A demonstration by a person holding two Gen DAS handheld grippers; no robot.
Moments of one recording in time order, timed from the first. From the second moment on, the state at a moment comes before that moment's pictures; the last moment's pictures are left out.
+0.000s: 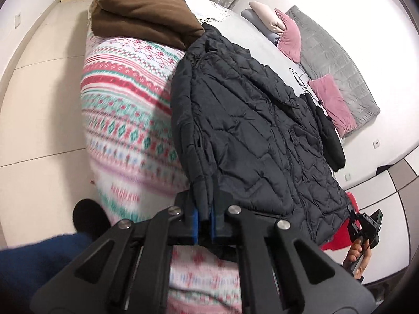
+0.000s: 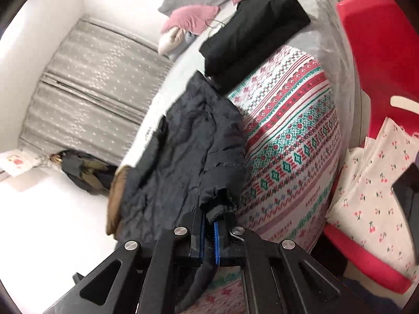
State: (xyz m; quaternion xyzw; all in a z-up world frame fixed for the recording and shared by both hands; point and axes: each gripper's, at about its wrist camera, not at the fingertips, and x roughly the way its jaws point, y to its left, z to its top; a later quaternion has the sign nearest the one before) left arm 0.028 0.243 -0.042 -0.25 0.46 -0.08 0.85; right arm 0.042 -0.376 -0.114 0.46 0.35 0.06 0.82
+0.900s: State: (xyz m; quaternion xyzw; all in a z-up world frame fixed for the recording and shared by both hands) left arm 0.054 0.267 0.045 -0.37 0.39 -0.08 0.84; right arm 0.038 -0.378 -0.025 0.51 0.23 0.13 0.82
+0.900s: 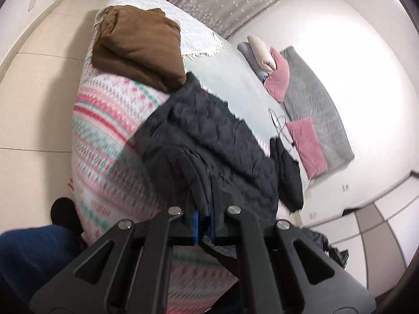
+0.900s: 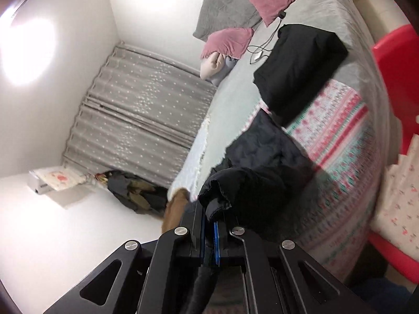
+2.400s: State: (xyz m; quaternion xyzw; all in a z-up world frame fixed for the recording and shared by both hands) left arm 0.440 0.242 -0.039 -0.31 0.48 0.00 0.82; right arm 0.449 -0.391 -0.142 0.51 0.41 -0.06 0.75
